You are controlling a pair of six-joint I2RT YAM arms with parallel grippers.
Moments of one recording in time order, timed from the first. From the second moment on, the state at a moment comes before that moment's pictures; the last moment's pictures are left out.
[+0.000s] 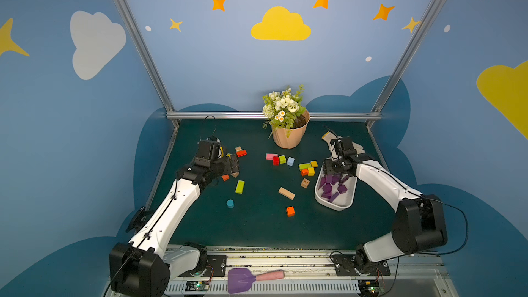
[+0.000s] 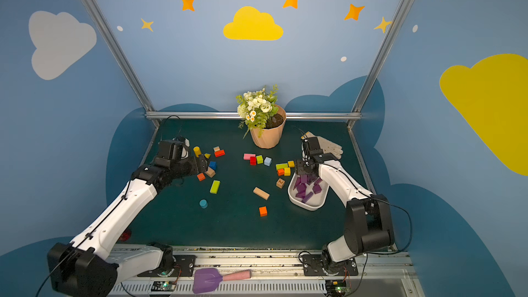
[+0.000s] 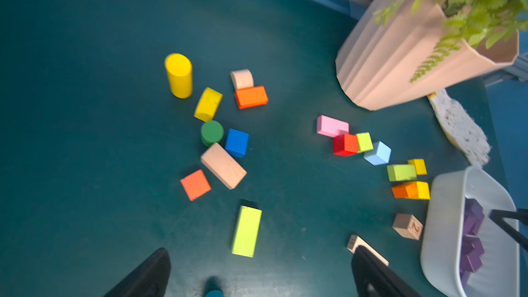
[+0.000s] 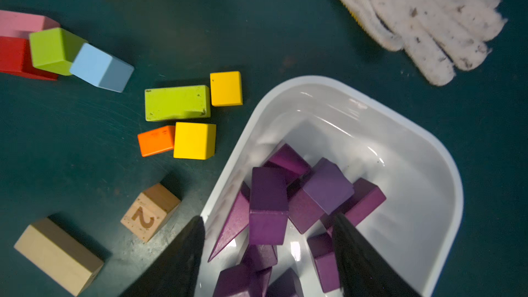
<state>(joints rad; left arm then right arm) -0.24 1.17 1.01 -0.63 0.01 -0.45 0.28 1.51 1.09 -0.62 0.10 0.13</state>
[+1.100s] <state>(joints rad) -0.17 0.99 0.83 -0.37 -0.32 -0.42 0.07 1.20 0.63 0.07 0.17 0.07</state>
